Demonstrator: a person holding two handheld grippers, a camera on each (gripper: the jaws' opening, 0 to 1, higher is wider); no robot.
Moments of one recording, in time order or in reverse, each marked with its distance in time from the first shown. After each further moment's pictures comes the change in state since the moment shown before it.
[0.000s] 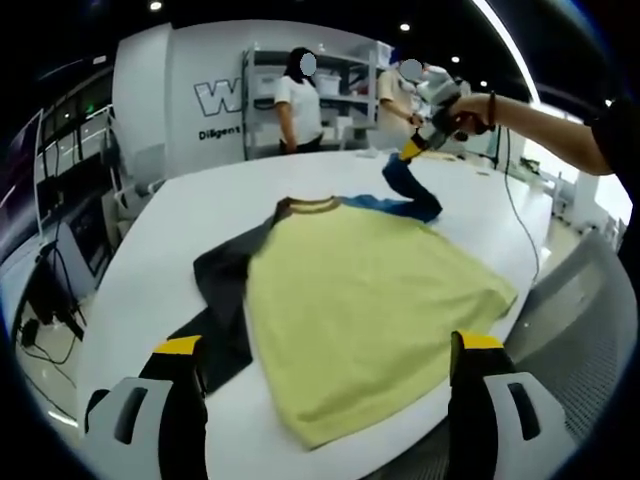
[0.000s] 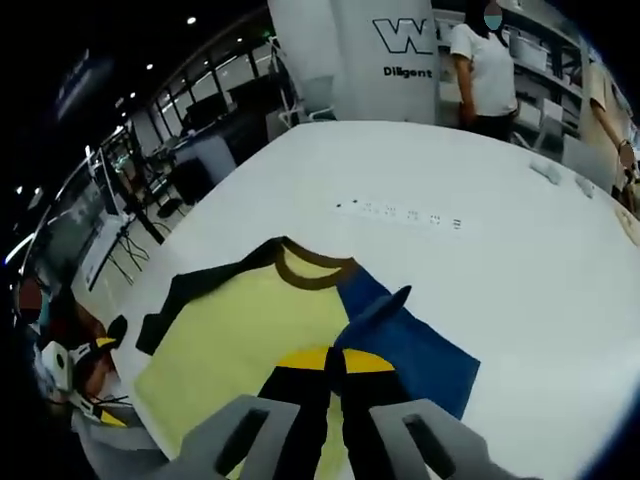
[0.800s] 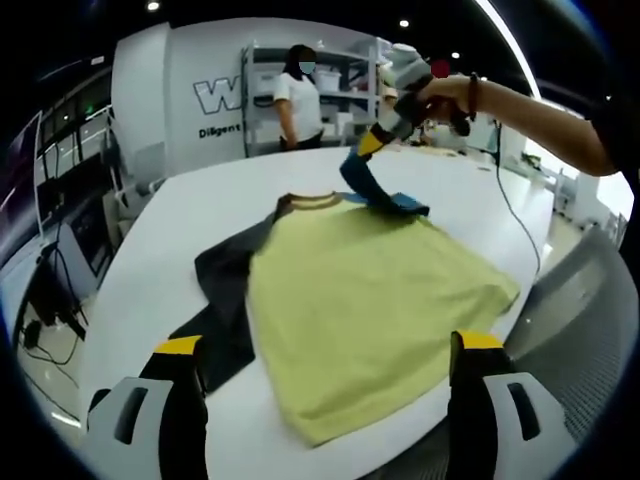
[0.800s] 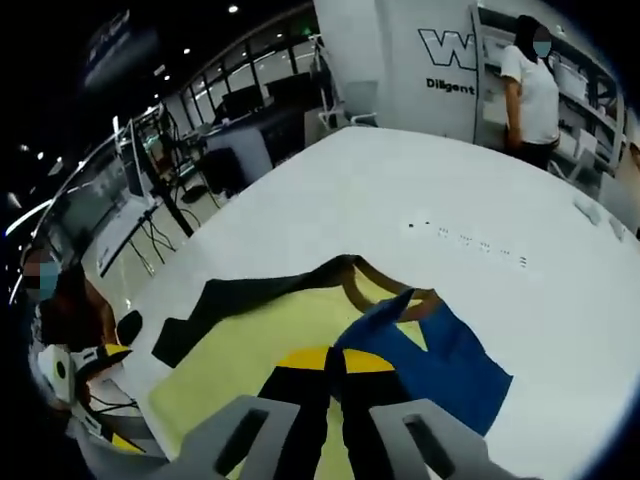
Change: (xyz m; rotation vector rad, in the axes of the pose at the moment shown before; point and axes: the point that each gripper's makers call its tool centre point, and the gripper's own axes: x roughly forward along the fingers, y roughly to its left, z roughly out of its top) left arm 0.001 0.001 -0.004 0.008 0.020 0.007; right arm 0.044 0.098 0.024 -0.129 -0.017 0.082
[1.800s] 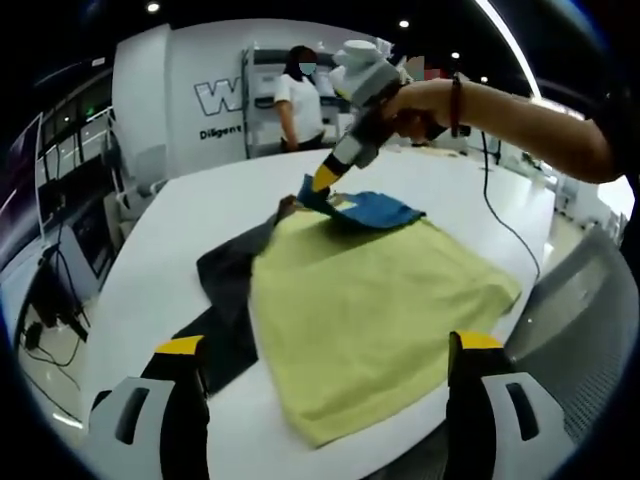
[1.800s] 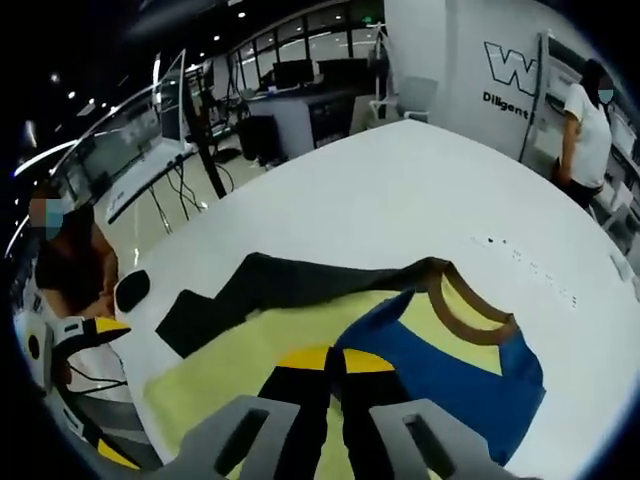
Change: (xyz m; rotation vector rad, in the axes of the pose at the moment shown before) left arm 0.000 0.003 0.001 0.008 -0.008 0.008; right arm 0.061 0.086 -0.019 -0.203 0.062 0.071
